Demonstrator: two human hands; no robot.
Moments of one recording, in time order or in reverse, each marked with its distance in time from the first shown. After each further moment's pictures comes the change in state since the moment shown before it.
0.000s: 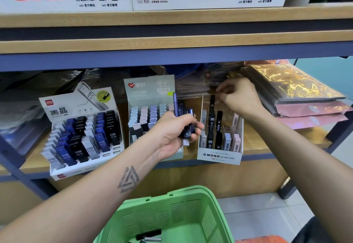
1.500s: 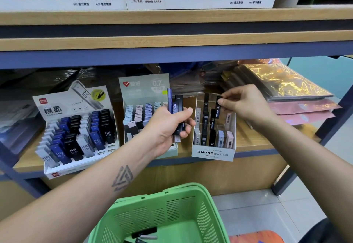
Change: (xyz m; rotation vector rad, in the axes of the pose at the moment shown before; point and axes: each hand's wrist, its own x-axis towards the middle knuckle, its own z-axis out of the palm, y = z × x) left_hand -0.005 -0.003 0.001 0.101 -0.024 0.146; right_hand -0.032 0.011 -0.029 0.107 -0.040 0.085
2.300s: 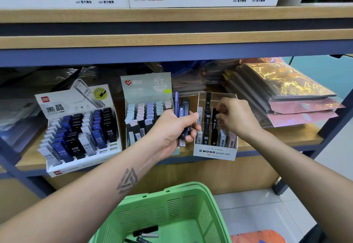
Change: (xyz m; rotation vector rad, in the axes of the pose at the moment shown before) left_hand -0.001 -0.011 0.003 0.018 -0.053 -0.010; right_hand -0.003 0.029 0.037 -0.391 -0.012 -0.126
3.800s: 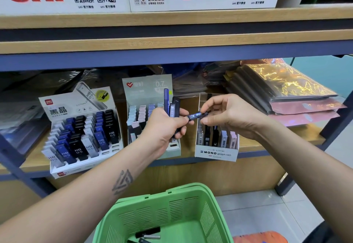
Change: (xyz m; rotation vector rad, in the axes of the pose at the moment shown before) left_hand -0.003 0.006 -0.014 0.138 0.164 0.089; right_hand -0.009 -0.035 -0.036 0.823 -0.488 0.060
